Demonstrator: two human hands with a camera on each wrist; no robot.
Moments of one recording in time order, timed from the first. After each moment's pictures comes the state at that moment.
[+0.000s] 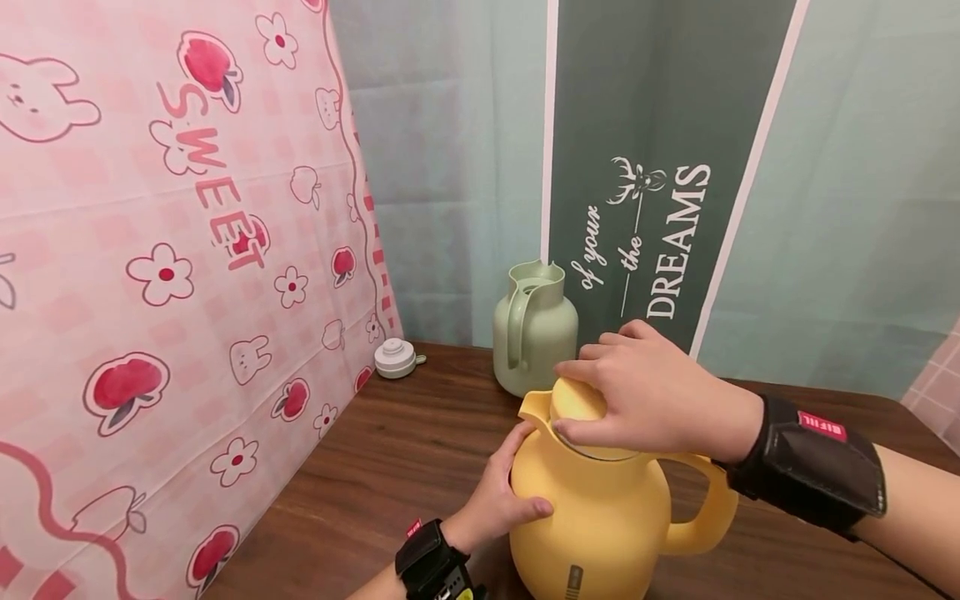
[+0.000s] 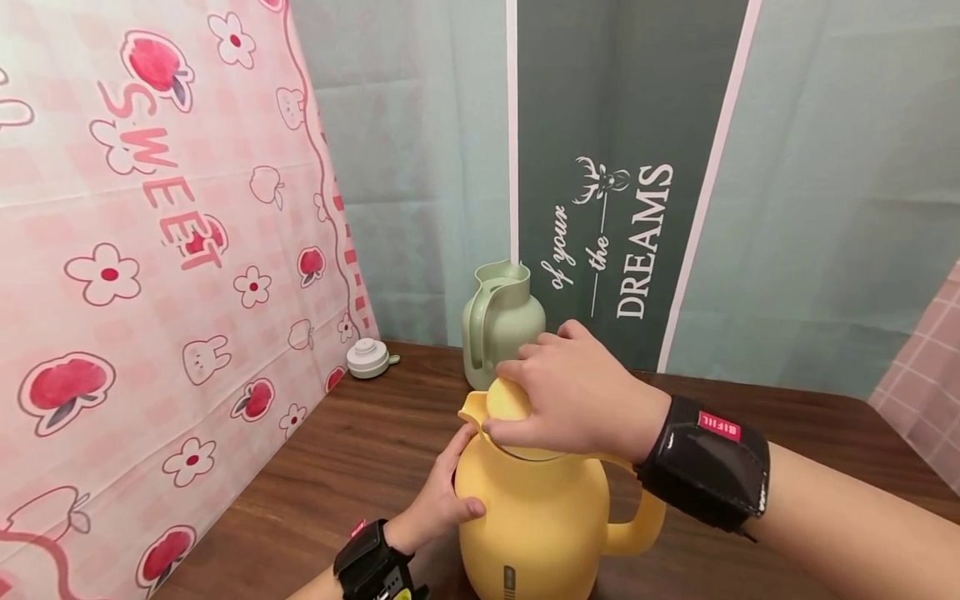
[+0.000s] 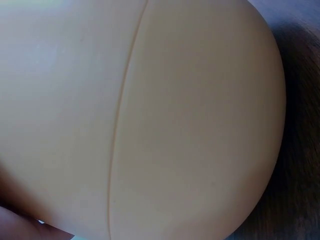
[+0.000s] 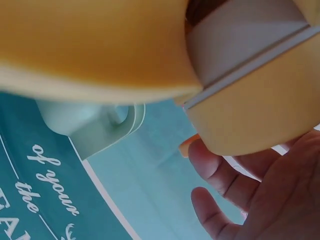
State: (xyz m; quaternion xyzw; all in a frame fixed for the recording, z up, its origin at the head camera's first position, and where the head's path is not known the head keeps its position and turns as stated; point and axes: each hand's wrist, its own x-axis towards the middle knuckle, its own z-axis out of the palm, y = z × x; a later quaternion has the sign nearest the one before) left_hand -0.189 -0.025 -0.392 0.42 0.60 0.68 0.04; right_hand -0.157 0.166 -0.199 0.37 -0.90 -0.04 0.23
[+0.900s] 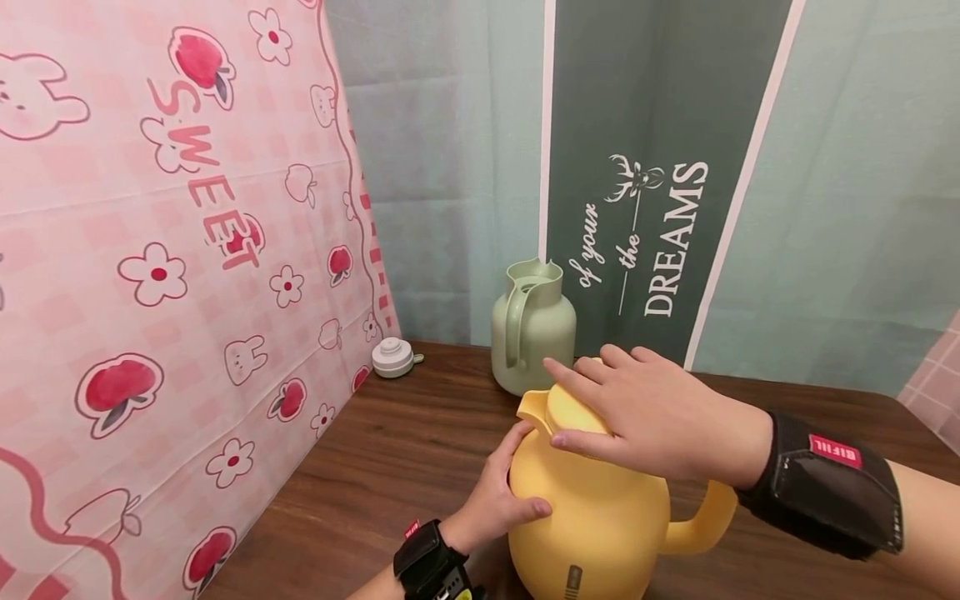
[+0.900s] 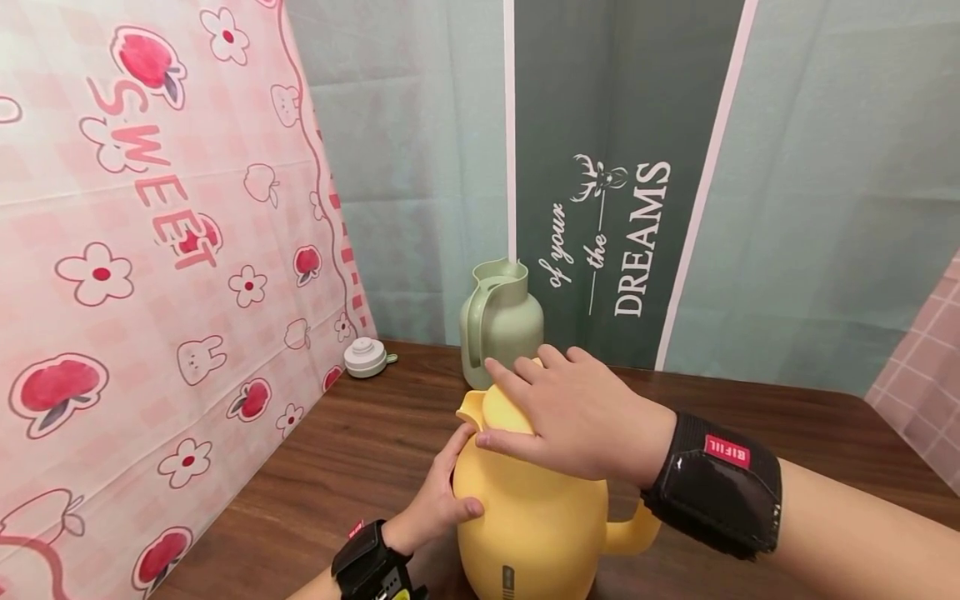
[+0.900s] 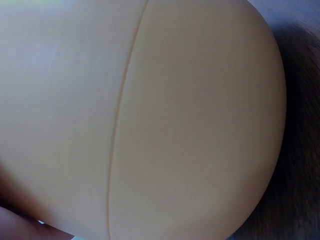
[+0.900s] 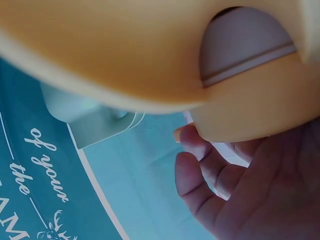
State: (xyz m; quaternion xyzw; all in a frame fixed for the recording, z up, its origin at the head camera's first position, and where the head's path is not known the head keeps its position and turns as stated) left_hand -0.189 -0.023 -0.392 0.43 0.59 0.69 0.04; right_hand -0.146 0.172 -0.211 0.37 -0.91 -0.08 0.19
